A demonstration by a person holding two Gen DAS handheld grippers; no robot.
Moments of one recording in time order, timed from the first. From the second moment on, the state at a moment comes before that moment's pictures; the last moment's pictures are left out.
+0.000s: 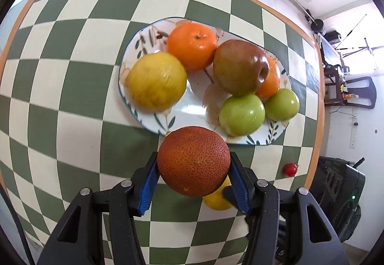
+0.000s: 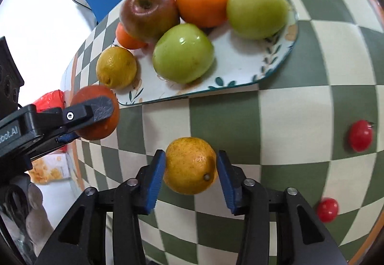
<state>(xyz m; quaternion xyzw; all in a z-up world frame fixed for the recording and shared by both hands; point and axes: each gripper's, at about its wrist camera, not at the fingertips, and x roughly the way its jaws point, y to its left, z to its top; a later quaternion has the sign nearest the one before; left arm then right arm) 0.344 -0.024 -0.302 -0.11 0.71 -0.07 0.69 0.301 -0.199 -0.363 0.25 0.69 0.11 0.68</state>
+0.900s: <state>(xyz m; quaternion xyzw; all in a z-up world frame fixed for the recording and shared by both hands) 0.398 -0.046 -0.315 -0.11 0.72 -0.07 0.69 0.327 -0.243 -0.343 0.26 0.62 0.03 0.74</state>
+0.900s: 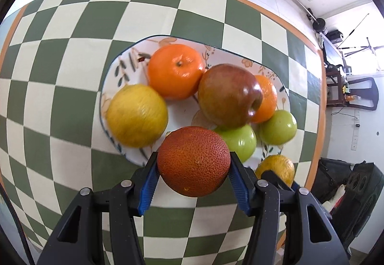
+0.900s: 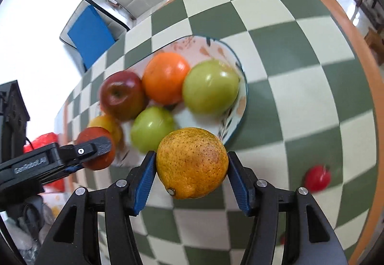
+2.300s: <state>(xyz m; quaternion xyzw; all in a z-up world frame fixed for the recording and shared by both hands) 0.313 -0.019 -0.200 0.05 0.58 -0.02 0.81 0.277 -0.216 -0.195 0.07 0.55 -0.02 0.83</state>
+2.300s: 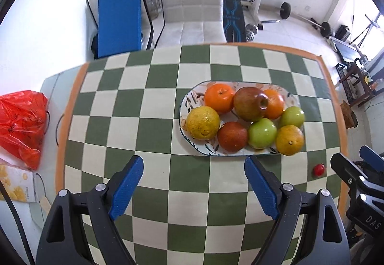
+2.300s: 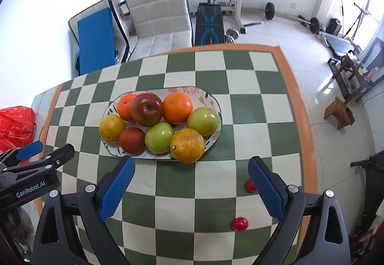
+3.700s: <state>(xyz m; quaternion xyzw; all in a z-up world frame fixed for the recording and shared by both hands) 0.224 -0.047 -0.108 0.07 0.51 -0.01 0.86 0.161 -0.292 -0.111 0.19 0.49 -0.03 0.85</state>
